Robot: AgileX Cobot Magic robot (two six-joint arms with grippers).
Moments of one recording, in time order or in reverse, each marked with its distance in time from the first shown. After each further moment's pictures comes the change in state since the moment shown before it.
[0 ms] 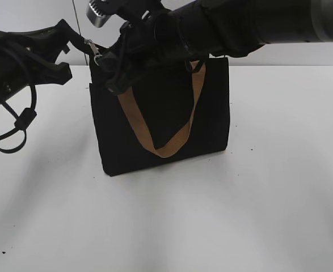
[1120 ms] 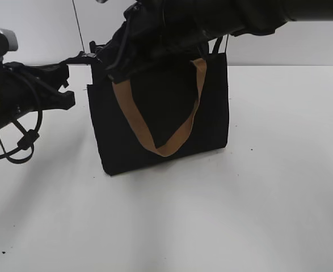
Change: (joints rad) left arm 0.031 0.089 0.000 -0.066 0.136 0.042; right arm -0.001 -0.090 0.004 -0.194 0.093 0.297
